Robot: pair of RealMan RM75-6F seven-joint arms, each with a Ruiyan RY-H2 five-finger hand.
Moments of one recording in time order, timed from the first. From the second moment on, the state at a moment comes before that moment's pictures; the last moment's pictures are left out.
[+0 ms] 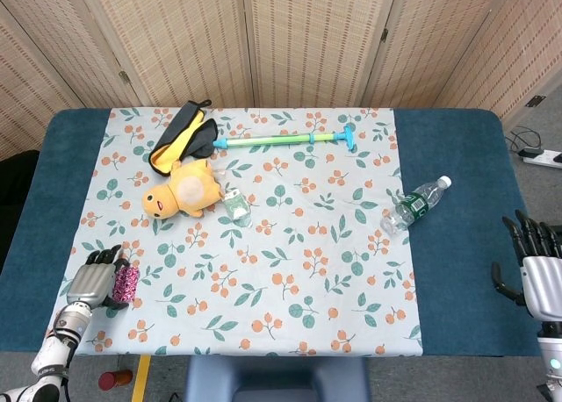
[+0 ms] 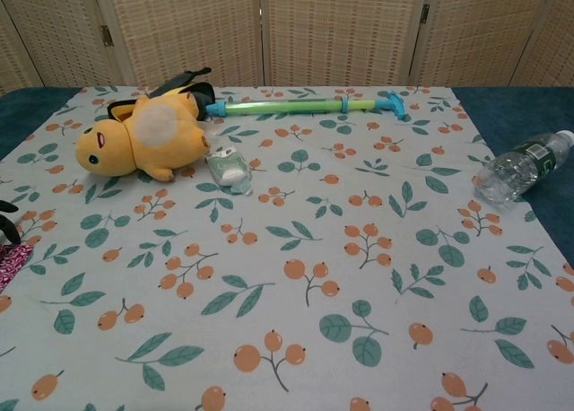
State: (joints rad) left arm -0.43 -1.33 -0.02 -1.49 1.02 0.94 0.36; right arm 0.07 -1.10 0.10 -1.58 -1.45 1.48 0.02
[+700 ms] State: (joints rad) left arm -0.40 -1.29 -0.02 -1.53 1.04 1.01 0.34; right arm 0.07 -1.10 0.10 -1.58 -1.45 1.49 0.02
